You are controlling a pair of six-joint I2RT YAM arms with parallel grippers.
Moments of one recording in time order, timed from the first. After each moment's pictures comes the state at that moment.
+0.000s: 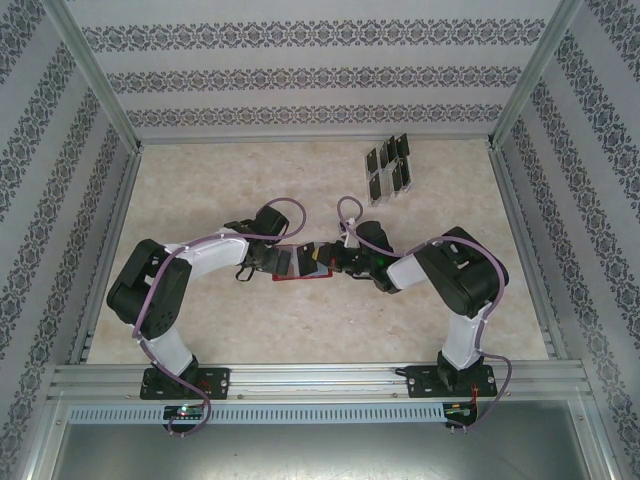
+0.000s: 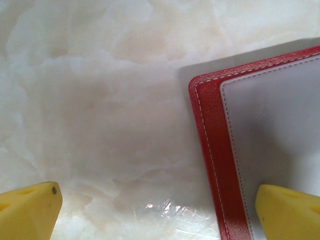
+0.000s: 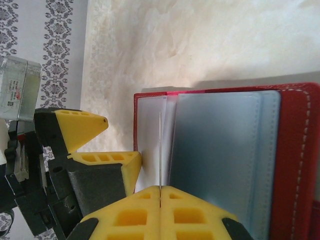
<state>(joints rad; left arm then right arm) -0.51 1.71 0.99 -0.56 -0.19 -0.35 0.56 1.87 0.65 0.72 -0.58 0.99</state>
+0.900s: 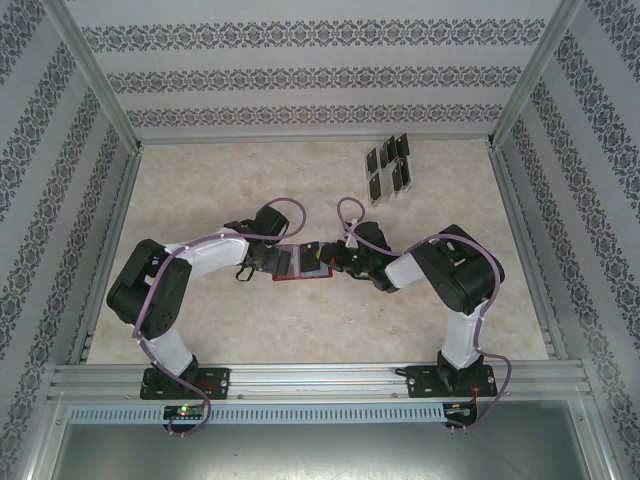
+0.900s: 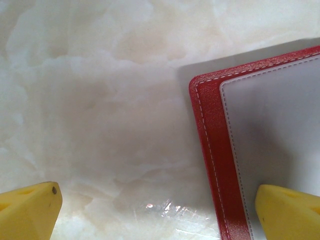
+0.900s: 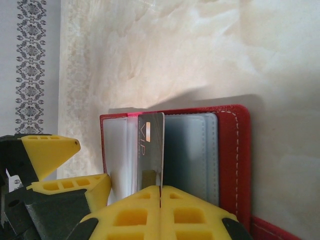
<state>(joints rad) -0.51 1.71 0.99 -0.56 -0.19 -0.35 0.55 1.90 0.66 0.68 -0.48 1.00</state>
